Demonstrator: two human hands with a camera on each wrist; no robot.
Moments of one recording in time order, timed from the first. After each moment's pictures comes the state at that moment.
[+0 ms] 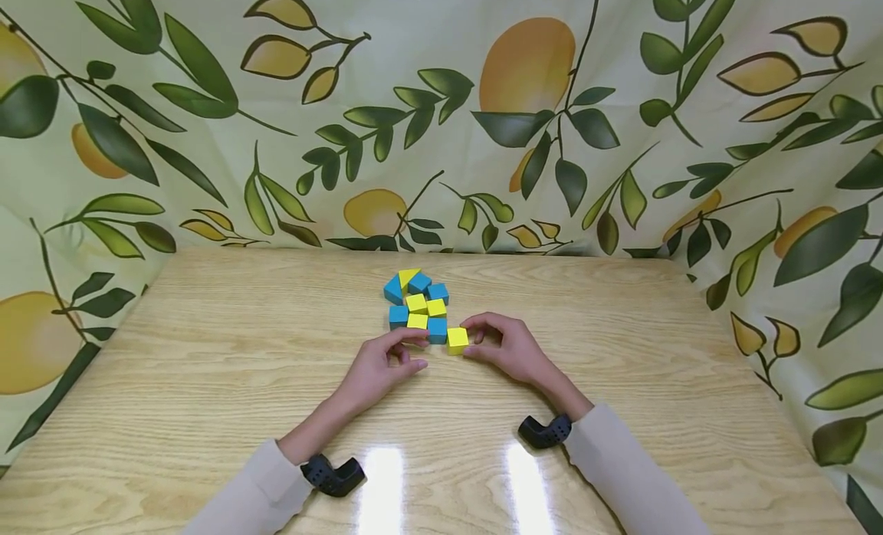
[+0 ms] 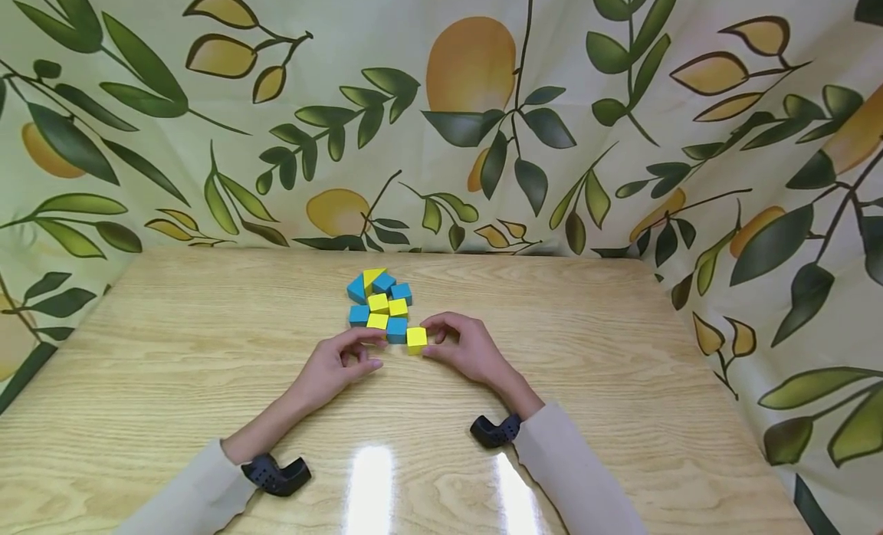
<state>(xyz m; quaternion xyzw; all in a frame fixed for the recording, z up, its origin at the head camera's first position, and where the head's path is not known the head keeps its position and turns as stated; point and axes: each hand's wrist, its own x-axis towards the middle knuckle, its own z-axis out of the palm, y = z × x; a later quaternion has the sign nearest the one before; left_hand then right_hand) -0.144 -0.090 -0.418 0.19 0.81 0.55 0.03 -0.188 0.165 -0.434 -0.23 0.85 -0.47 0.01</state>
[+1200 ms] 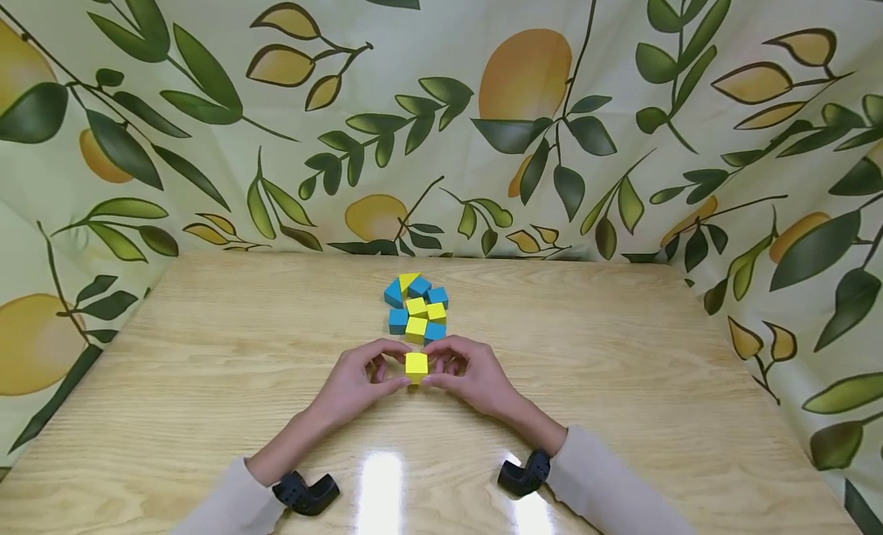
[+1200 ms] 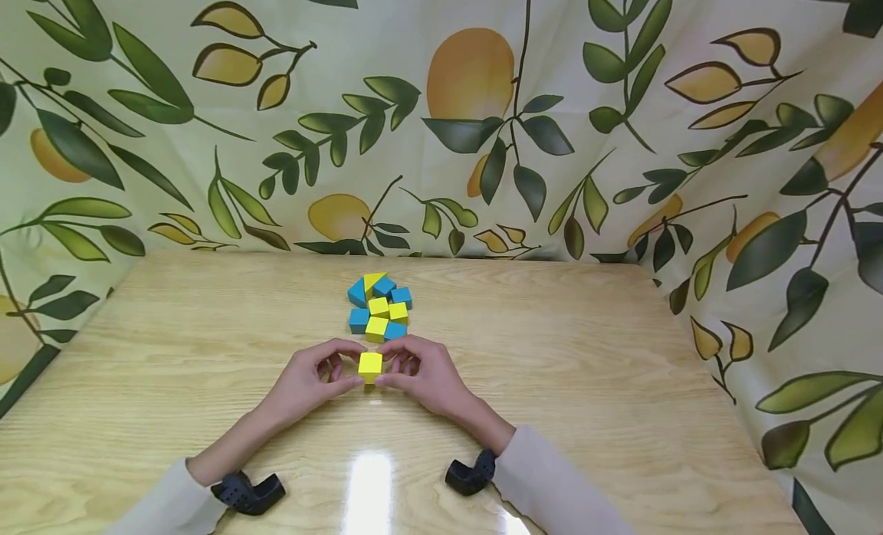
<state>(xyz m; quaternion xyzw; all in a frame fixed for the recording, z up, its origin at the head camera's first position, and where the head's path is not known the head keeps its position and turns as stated) -0.130 -0.120 -0.417 0.20 0.84 0.51 0.01 -0.147 0.108 -0.427 -0.26 0.80 -0.54 0.01</state>
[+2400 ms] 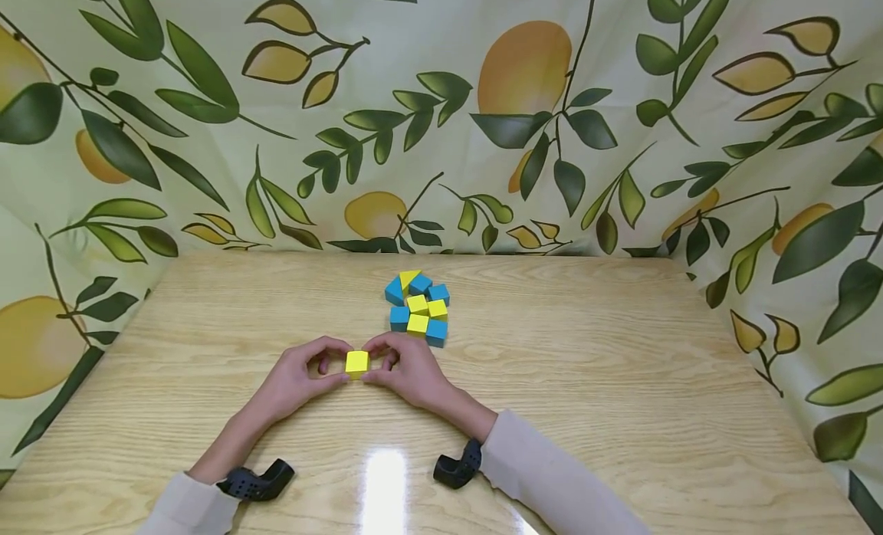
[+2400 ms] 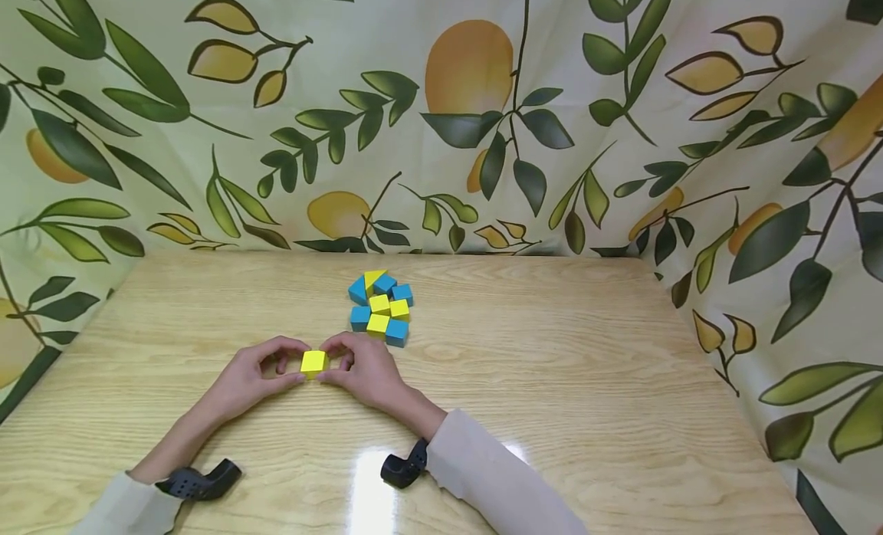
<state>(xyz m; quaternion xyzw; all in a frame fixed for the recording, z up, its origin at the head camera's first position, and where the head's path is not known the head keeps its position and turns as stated) -0.137 -0.200 -0.428 0.19 0.87 0.45 -0.02 -0.160 0.022 -0.436 -0.28 0.82 -0.50 0.01</state>
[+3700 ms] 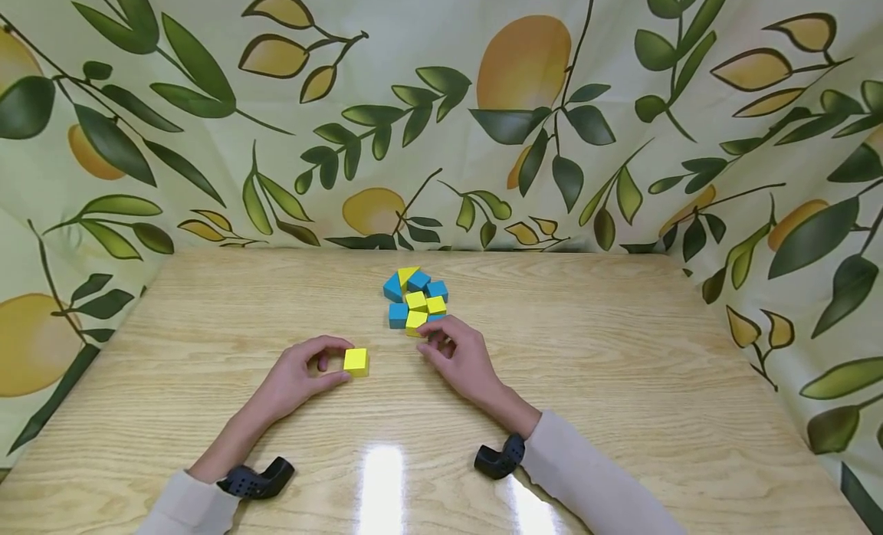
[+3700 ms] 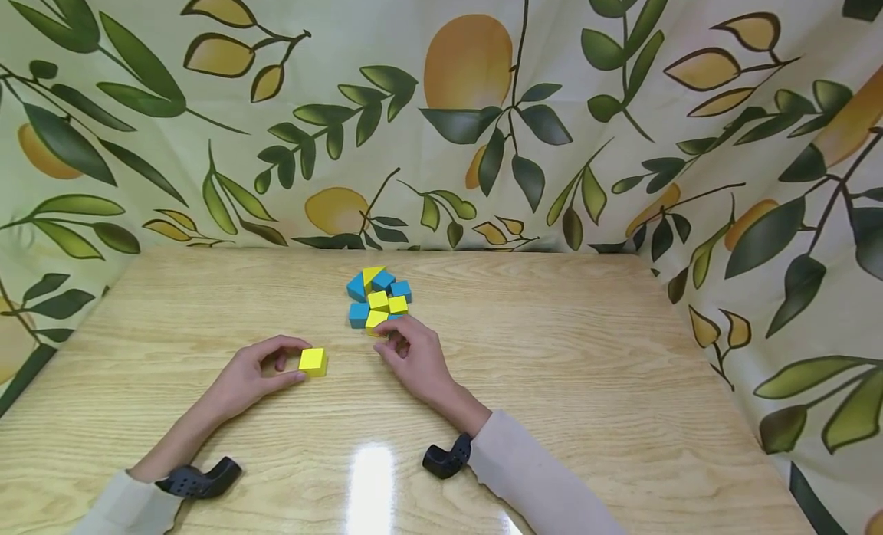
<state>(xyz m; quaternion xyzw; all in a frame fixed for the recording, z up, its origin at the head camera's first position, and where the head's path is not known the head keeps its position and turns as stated) -0.135 -0.198 -0.429 0.18 0.87 0.46 0.00 -0.161 0.087 -0.436 -0.27 0.81 -0.49 -0.15</state>
